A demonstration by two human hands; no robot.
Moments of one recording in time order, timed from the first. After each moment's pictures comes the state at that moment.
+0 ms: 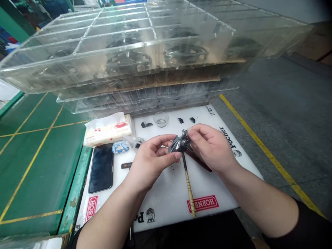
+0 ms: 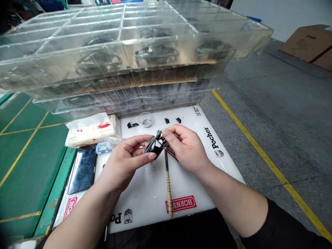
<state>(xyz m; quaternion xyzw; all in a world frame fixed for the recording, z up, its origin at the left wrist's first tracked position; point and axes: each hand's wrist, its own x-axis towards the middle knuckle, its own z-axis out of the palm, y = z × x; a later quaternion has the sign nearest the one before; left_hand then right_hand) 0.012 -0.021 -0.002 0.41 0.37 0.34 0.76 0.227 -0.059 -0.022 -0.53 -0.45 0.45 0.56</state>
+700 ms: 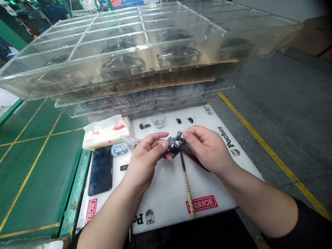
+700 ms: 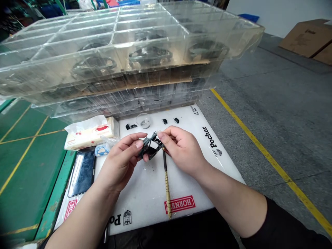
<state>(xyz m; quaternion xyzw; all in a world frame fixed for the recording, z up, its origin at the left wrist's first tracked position) 0.013 -0.017 -0.005 0.40 0.38 0.38 0.74 0.226 -0.063 -0.010 -0.57 -0.49 0.42 0.51</state>
